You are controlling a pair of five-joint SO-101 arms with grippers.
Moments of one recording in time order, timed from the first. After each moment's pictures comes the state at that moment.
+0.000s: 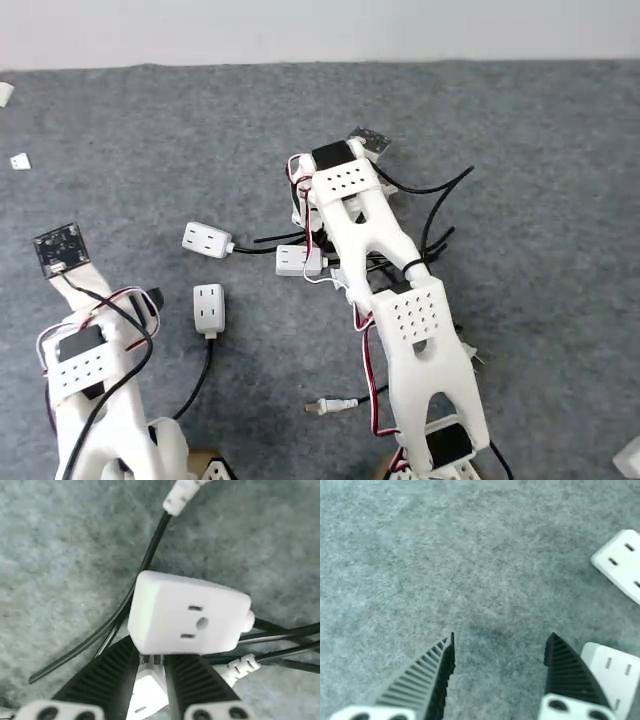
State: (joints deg) left arm -29.6 -40.3 72.3 42.0 9.5; right arm -25.1 55.7 -50.5 92.8 -50.4
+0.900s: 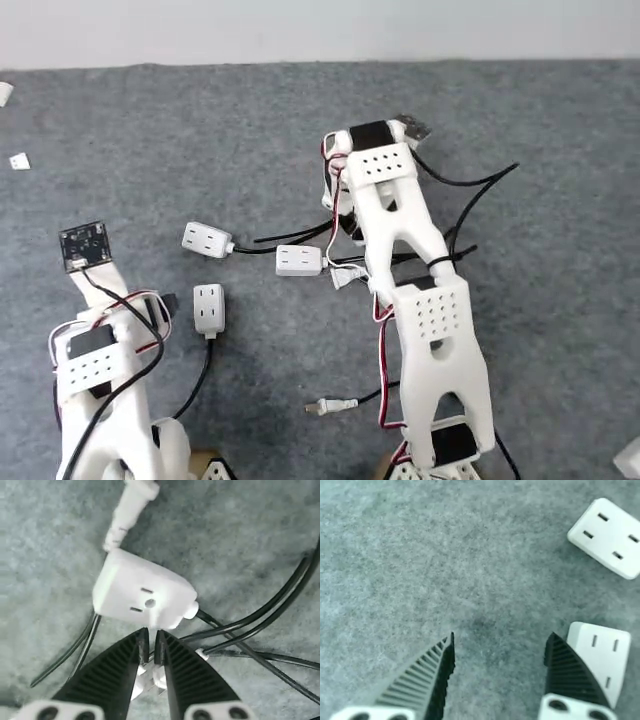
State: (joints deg) left arm -26.0 -40.3 73.6 42.0 5.6; right arm -19.1 51.0 -53.8 100.5 -49.8
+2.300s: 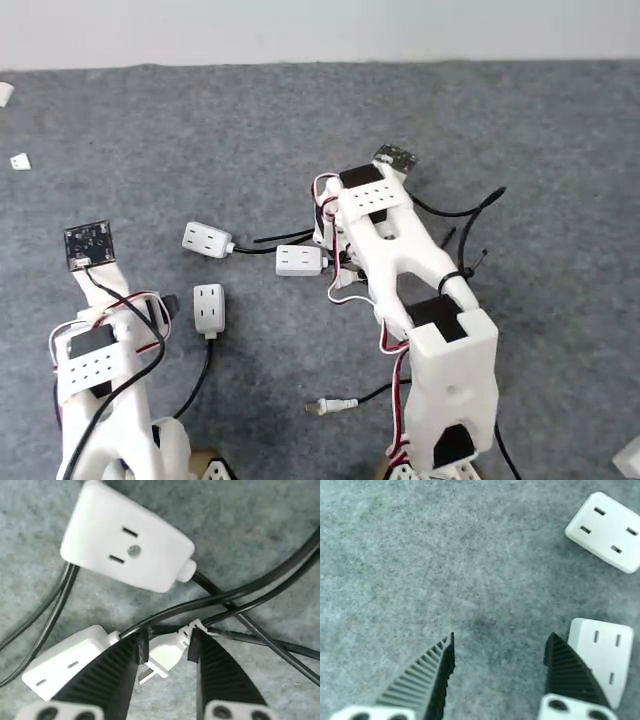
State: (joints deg) left arm -26.1 -40.3 73.6 42.0 3.3; right arm -22.8 29.2 -7.2 75.3 -49.2
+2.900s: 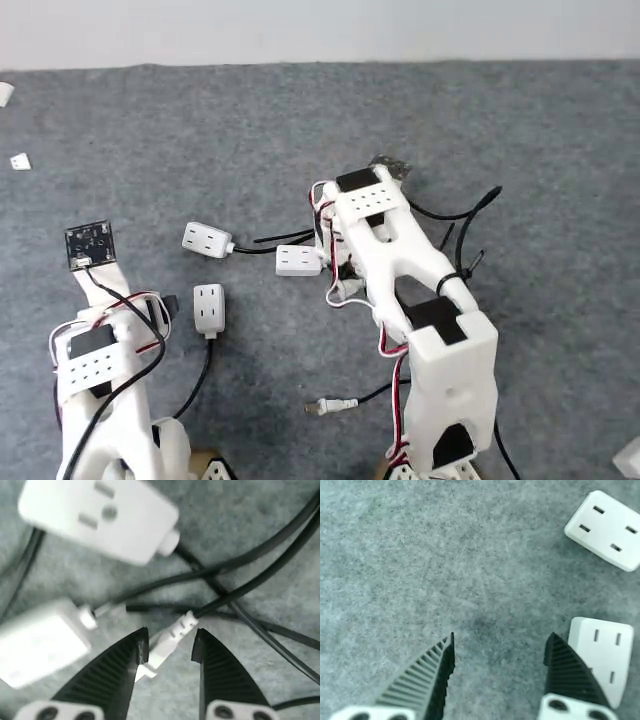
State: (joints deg) left arm -26.1 -40.3 73.6 42.0 2.8; right arm -24.4 26.5 -3.0 80.4 -43.6
